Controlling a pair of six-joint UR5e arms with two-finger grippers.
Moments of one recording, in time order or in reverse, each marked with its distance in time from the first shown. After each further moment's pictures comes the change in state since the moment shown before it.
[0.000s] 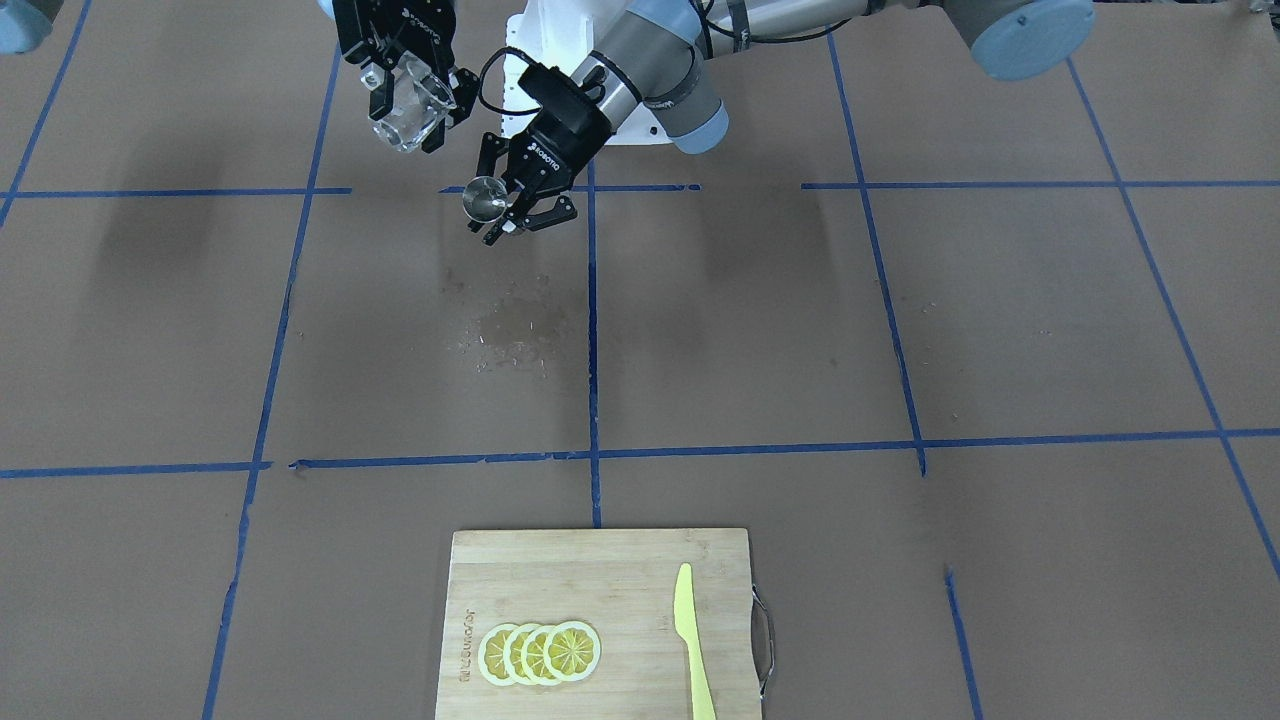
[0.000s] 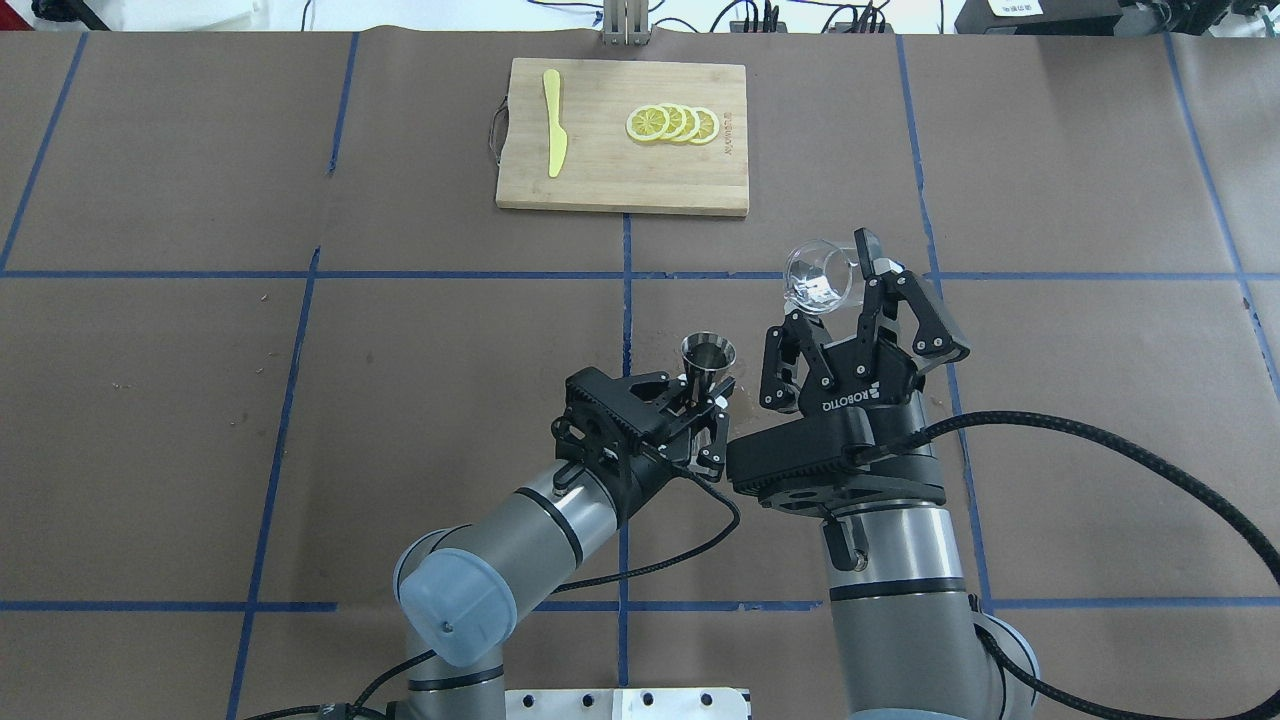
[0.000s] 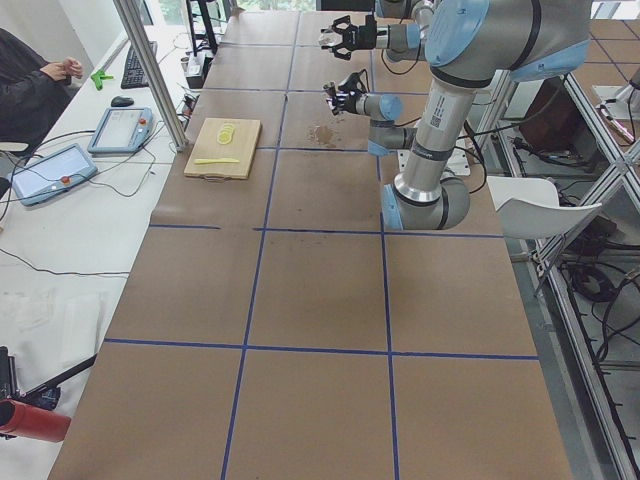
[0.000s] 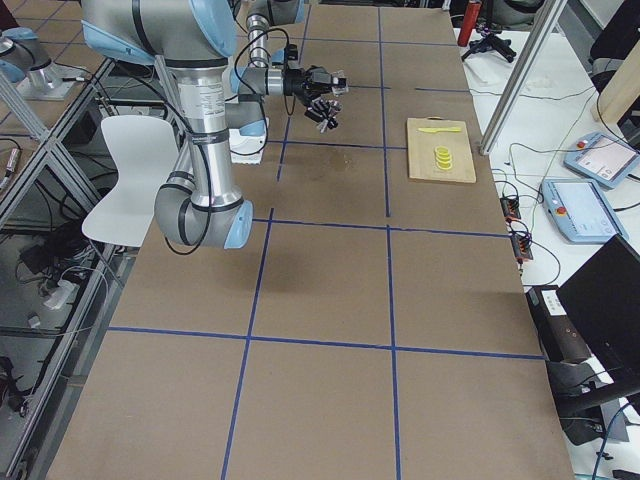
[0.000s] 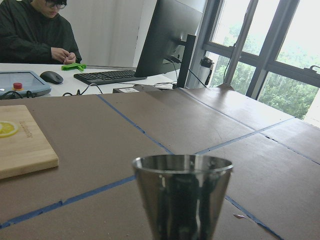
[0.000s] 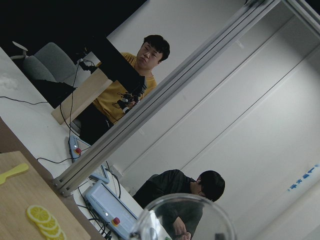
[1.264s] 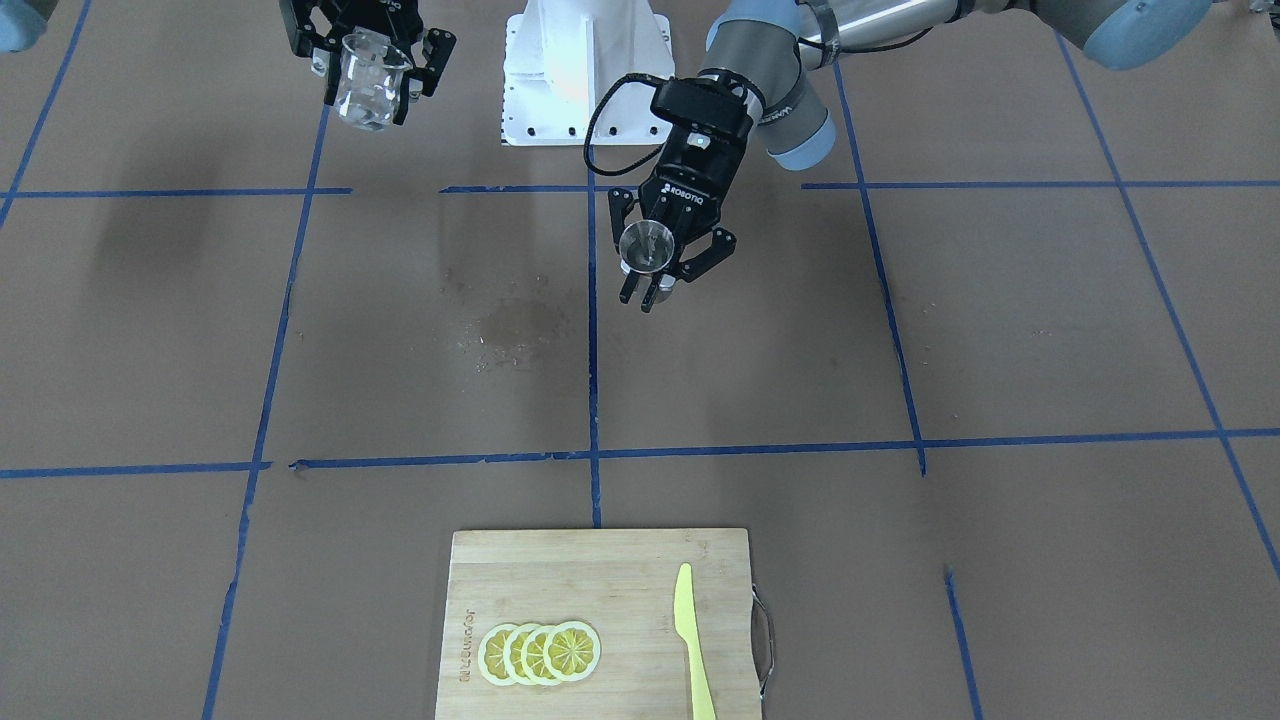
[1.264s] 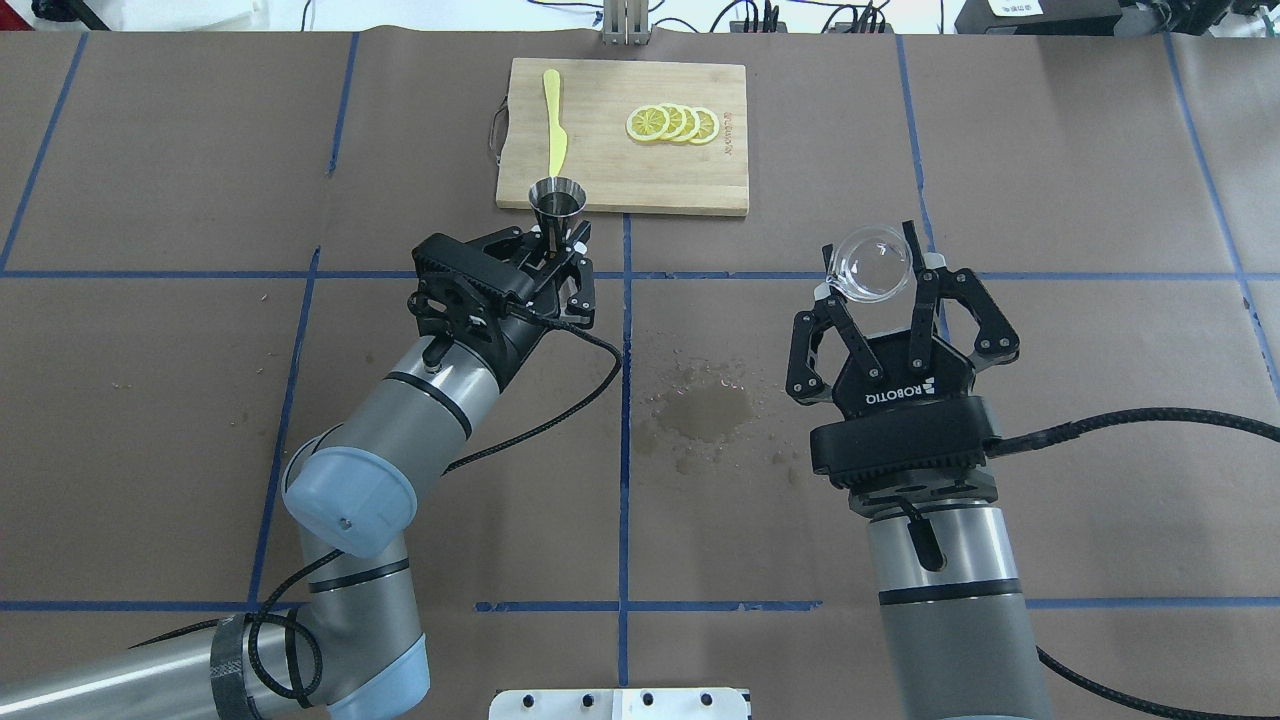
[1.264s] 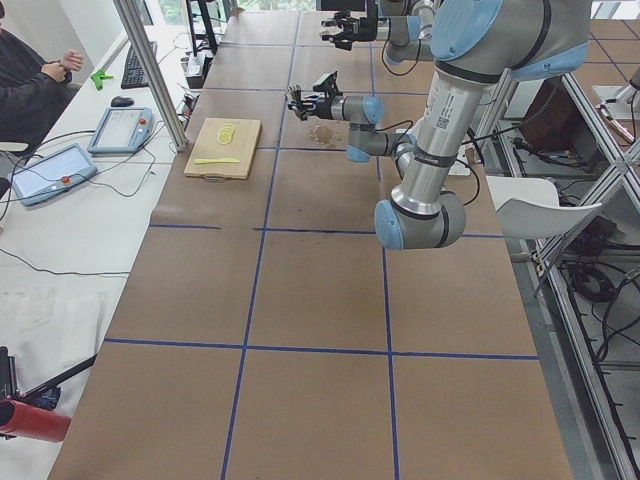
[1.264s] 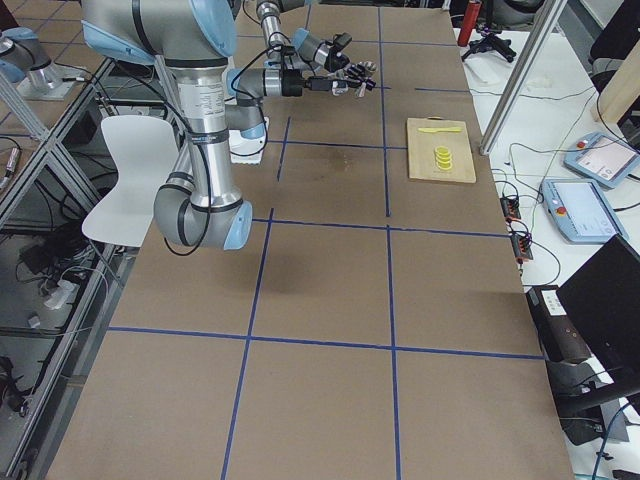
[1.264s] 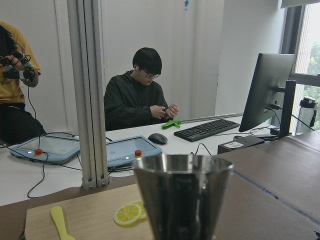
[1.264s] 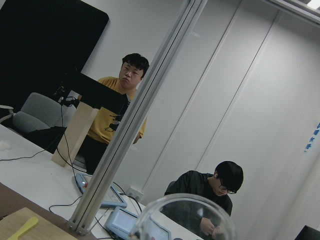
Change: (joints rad) left arm -0.162 0.125 -0.134 0.104 0.142 0.049; right arm -0.001 -0.007 0.001 0.258 0.014 0.074
